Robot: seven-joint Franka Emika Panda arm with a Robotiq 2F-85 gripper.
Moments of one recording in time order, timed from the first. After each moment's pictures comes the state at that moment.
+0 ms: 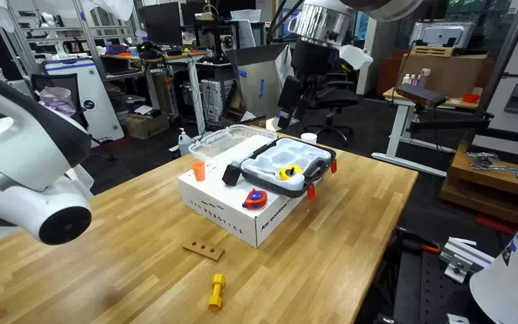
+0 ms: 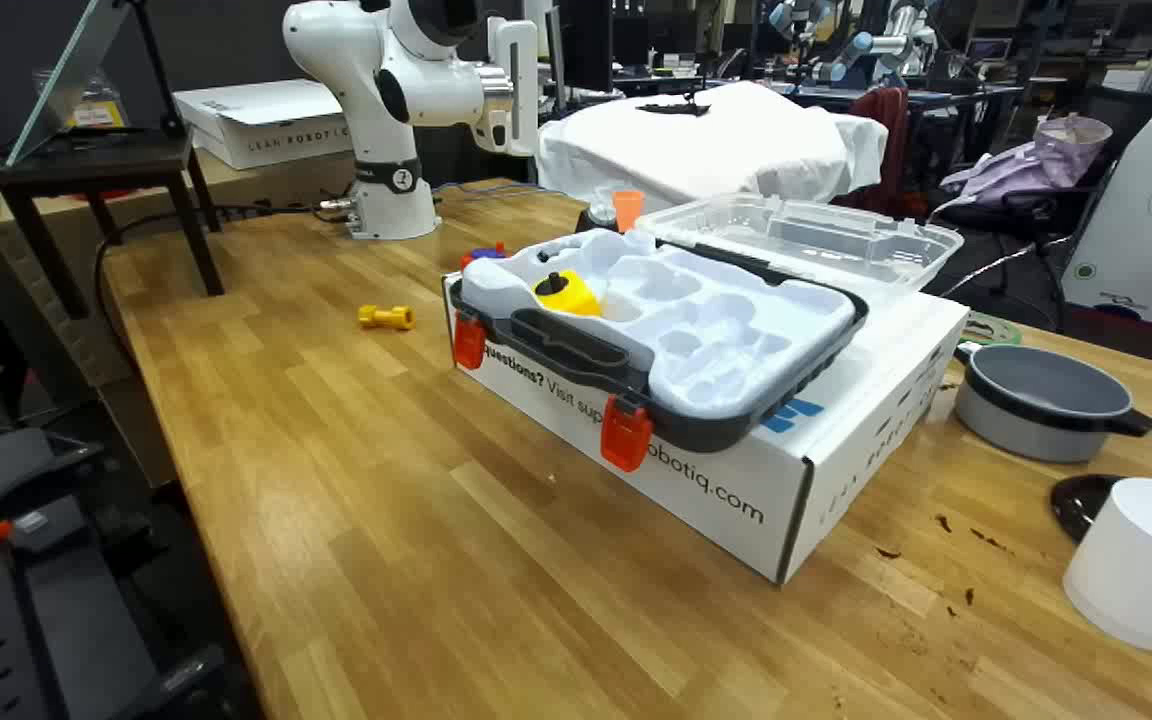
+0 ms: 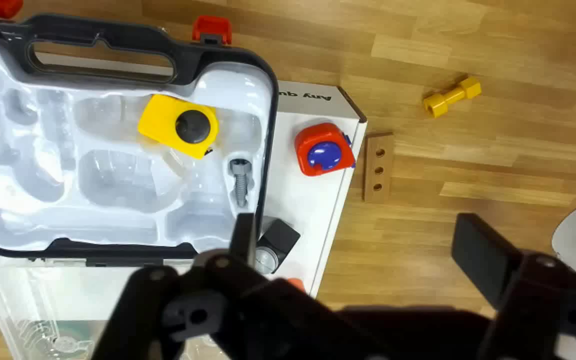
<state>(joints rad) 0.07 -0.39 -0.12 -2.53 0.14 2.38 -0.21</state>
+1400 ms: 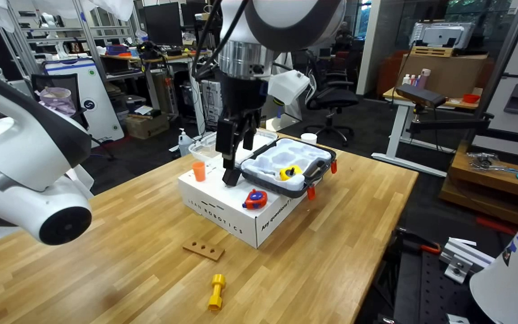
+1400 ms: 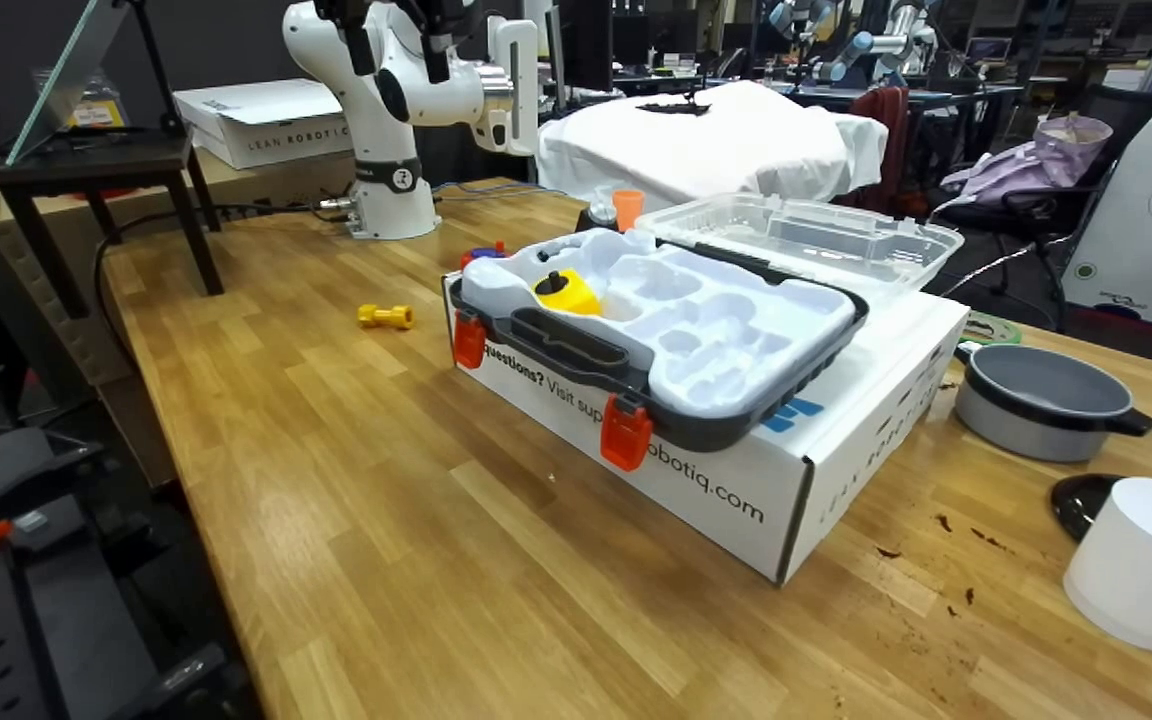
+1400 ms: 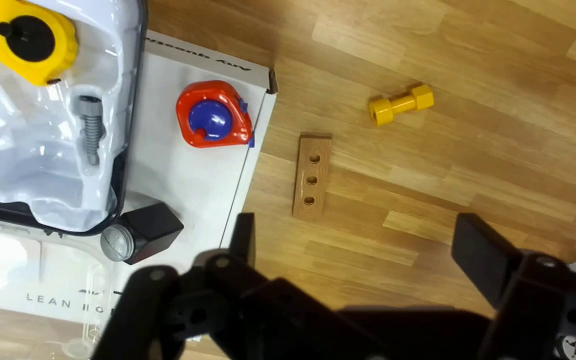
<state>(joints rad) 0.13 -0.06 0.09 -2.28 0.07 2.37 -0.07</state>
